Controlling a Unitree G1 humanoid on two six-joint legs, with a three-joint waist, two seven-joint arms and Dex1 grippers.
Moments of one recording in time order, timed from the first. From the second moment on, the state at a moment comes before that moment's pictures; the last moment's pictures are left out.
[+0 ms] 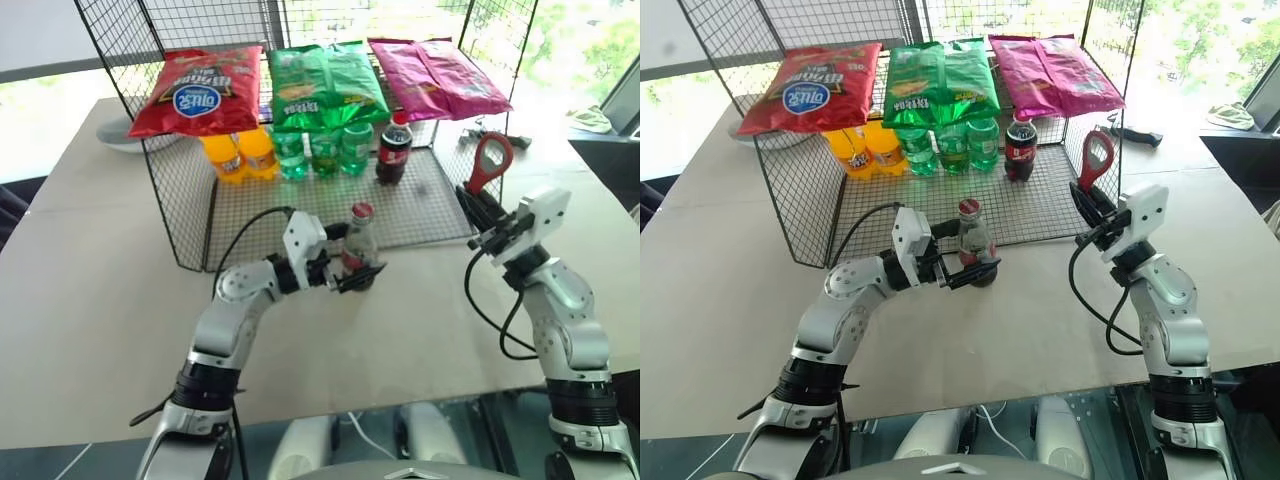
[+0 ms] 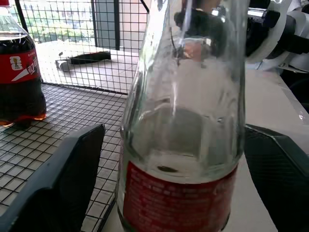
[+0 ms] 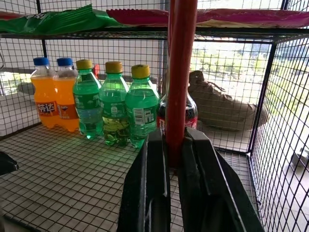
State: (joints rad) left arm -0.32 0.32 -0.09 -0.11 -0.34 0.23 -0.92; right arm -0.24 -0.31 -0.11 -0.19 0.40 0.08 0.52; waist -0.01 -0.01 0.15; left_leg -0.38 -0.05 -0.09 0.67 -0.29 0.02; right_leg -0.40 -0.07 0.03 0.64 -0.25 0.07
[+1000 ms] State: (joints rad) left arm -0.34 0.28 -0.09 -0.09 -0.39 0.10 -0.92; right arm -0.24 -0.31 -0.09 -0.19 0.40 0.08 0.54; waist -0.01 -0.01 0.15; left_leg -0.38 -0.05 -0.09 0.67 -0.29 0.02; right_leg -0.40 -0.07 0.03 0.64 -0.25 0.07
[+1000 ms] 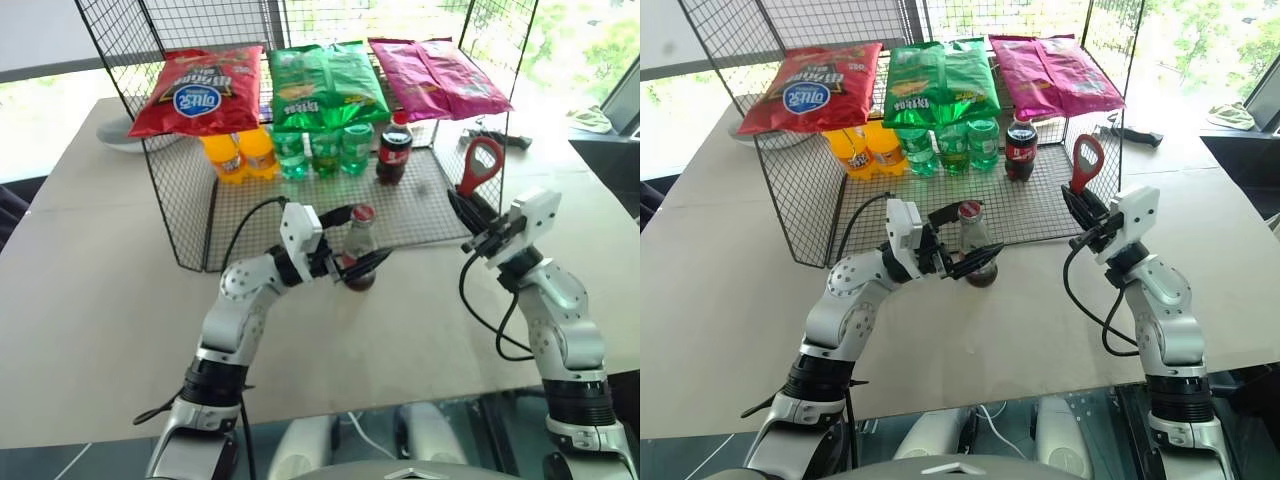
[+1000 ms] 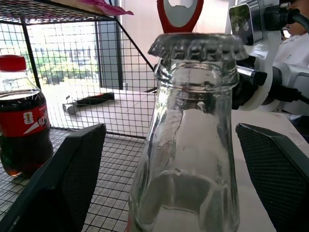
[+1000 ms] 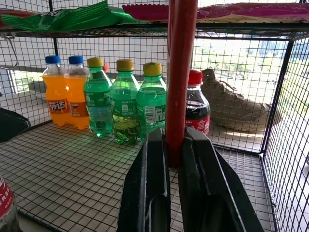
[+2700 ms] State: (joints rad) left arm -0.34 0.27 -0.10 -0.06 -0.38 0.06 -0.92; right arm -0.32 -0.39 0.26 -0.27 -0.32 -0.06 0.45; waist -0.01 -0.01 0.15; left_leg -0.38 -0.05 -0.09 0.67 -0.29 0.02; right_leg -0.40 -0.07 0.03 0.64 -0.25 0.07
